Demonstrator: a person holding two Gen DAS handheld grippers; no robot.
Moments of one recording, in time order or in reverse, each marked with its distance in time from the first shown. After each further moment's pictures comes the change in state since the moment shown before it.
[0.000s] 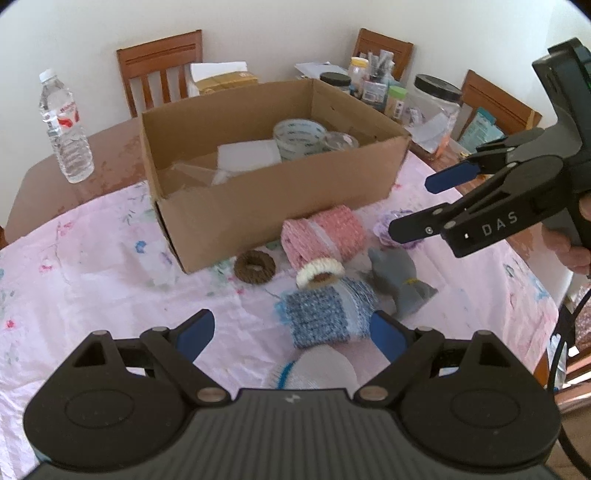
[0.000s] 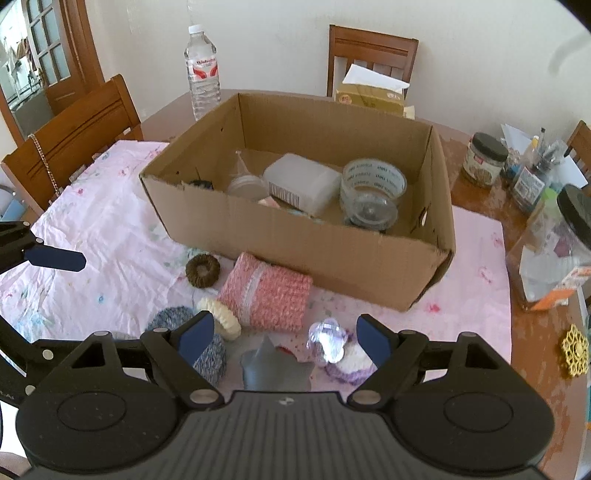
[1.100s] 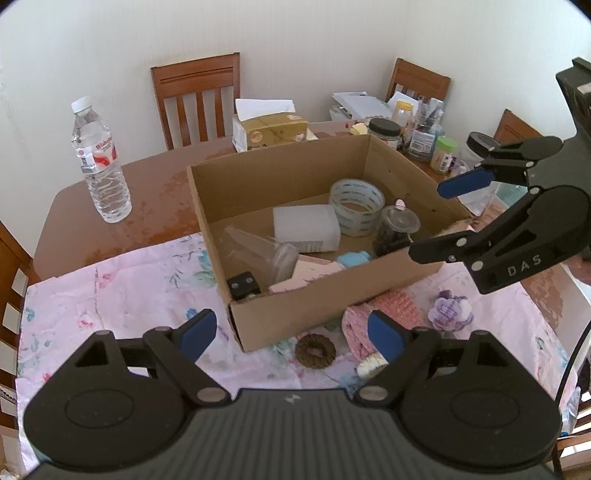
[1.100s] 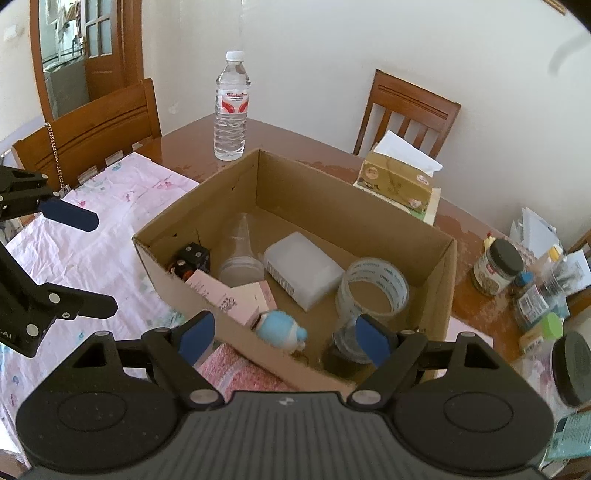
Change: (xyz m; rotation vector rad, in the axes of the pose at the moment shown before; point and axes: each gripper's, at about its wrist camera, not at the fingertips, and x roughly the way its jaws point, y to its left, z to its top) left arm -0.003 0.047 0.067 -0.061 -0.074 0.076; right arm 0.006 0.001 0.083 -0.224 -0.075 -0.004
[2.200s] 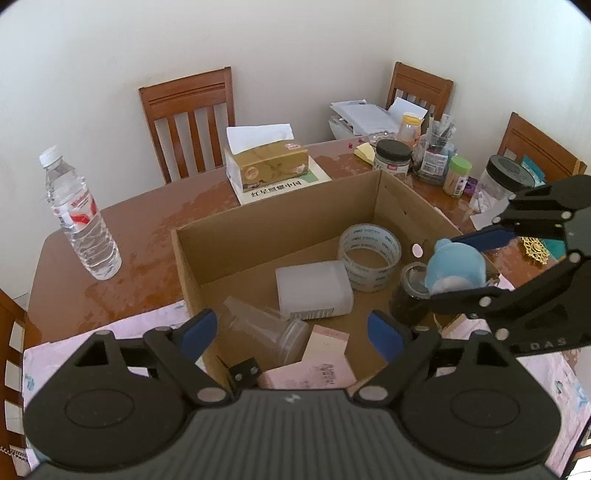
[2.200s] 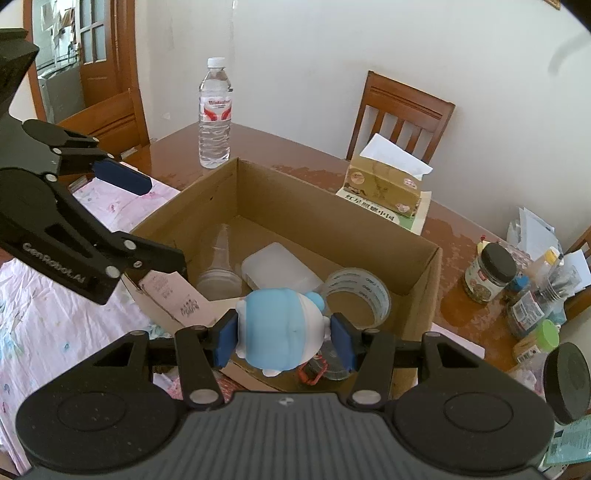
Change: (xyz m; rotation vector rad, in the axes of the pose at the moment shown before) left arm 0.039 0.001 0.070 0.047 -0.019 0.025; right arm 0.008 -0.024 0.013 0.005 -0.008 0.005
